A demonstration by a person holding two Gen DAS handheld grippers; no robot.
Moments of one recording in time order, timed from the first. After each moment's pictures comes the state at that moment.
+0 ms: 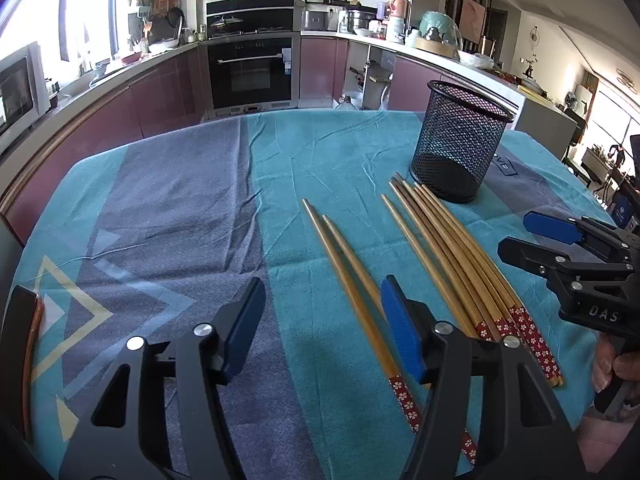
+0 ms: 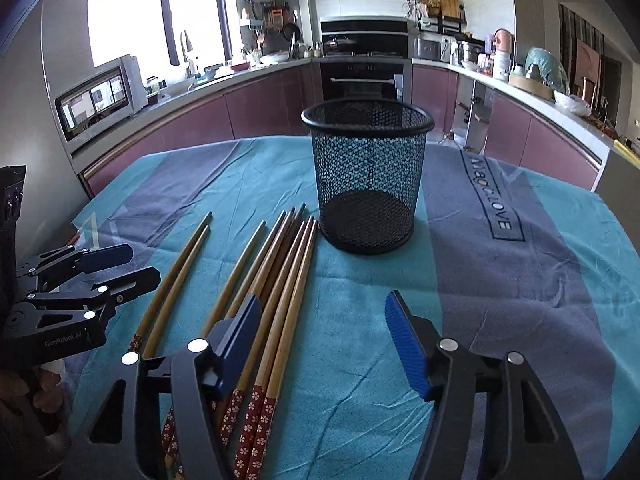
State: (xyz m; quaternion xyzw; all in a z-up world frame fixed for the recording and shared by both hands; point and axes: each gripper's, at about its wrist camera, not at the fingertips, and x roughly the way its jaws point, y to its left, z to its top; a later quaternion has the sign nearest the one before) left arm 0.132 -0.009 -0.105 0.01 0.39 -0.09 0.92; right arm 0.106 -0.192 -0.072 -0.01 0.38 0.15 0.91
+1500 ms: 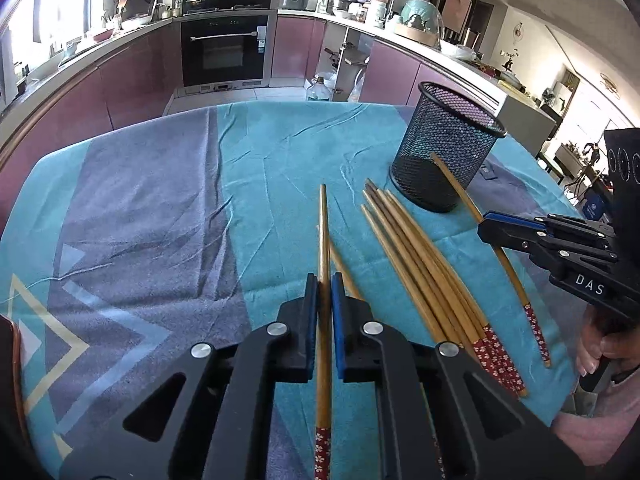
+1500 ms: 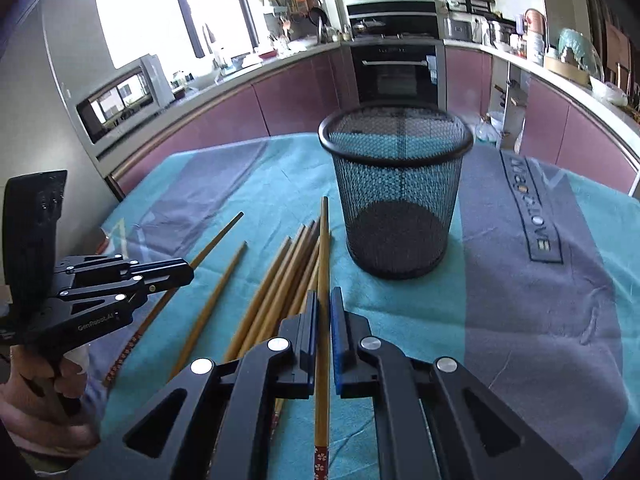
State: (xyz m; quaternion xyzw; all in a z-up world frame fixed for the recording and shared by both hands) left arm 0.162 -0.011 -0.090 -0.03 0.42 -0.15 0.89; right arm 0.131 -0.195 -0.048 0.01 0.40 0.23 0.89
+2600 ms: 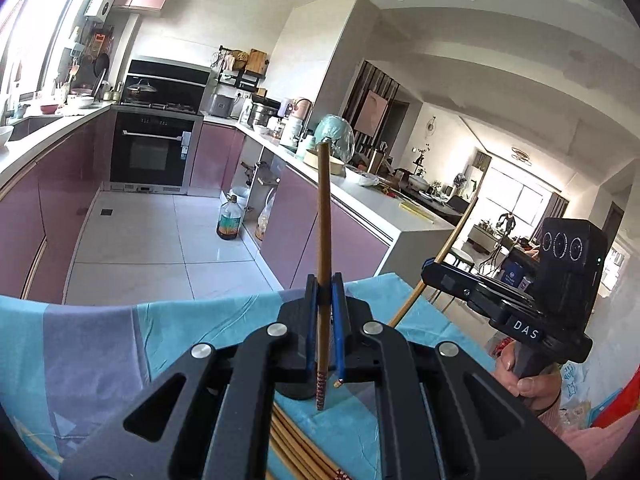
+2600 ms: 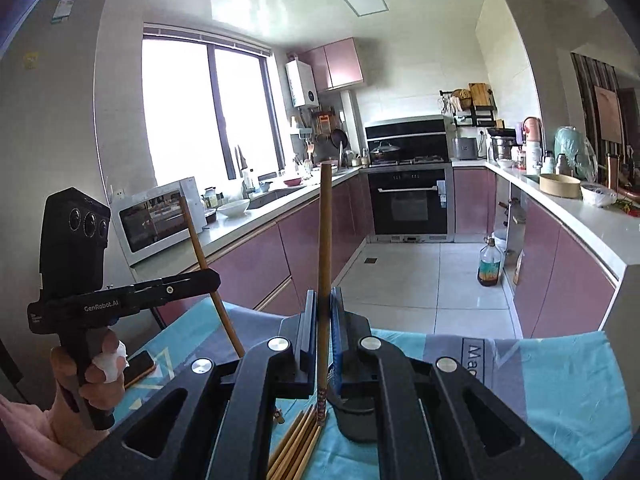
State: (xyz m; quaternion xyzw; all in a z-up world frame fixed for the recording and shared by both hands) left arm 0.160 -0.027 0.131 -0.12 0.22 -0.29 0.92; right arm 0.132 -0.251 0.110 0.04 0.18 0.25 0.95
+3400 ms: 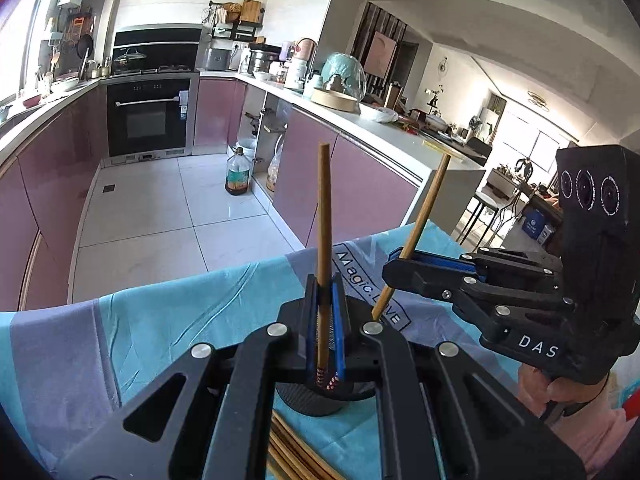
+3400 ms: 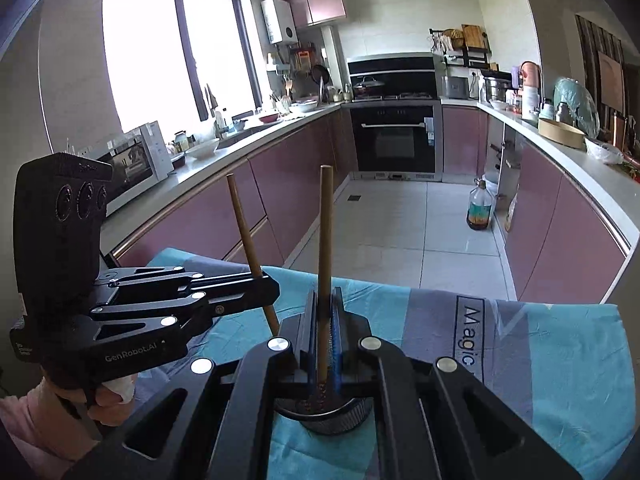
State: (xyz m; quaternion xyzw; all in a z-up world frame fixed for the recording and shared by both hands) left arm 0.269 -0.125 0.052 -0.04 0.31 -0.28 0.91; right arm 0.215 -0.239 0.045 0.02 0.31 0.23 0.92
